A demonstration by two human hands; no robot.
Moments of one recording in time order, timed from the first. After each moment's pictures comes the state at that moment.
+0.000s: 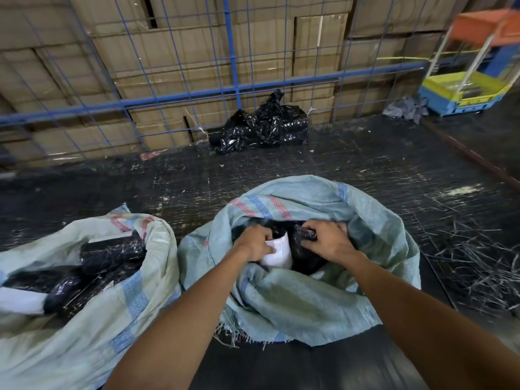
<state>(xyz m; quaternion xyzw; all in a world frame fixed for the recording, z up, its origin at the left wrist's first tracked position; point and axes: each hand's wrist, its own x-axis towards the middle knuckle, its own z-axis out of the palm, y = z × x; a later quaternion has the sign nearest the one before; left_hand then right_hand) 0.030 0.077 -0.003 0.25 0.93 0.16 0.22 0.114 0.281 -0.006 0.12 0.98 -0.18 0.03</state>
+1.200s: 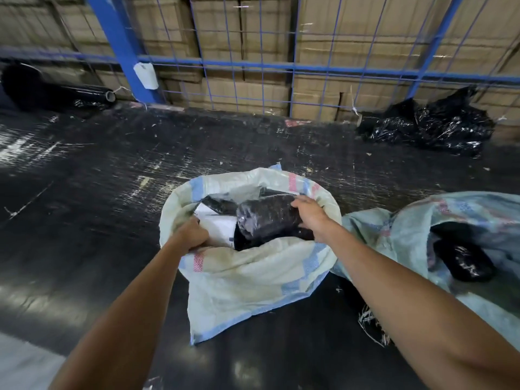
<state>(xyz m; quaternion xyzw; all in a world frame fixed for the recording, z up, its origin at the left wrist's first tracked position) 0.018 -0.486 -0.041 -0.24 0.89 0.35 0.16 -0.012 -0.166 0.022 0.14 0.78 -0.59 0.19</state>
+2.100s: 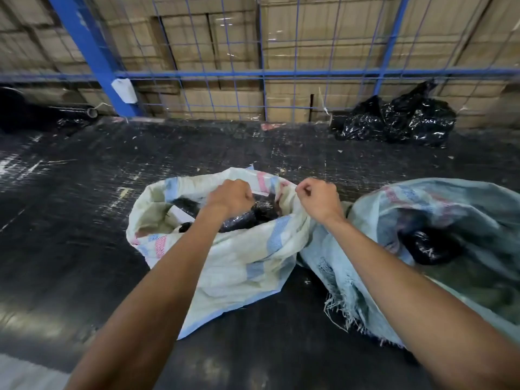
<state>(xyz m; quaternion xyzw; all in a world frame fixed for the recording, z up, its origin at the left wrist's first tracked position) 0.006 -0.277 0.097 0.02 0.99 0.11 0.08 -0.001 -0.055 0.054 0.01 0.93 -0.36 -0.05</state>
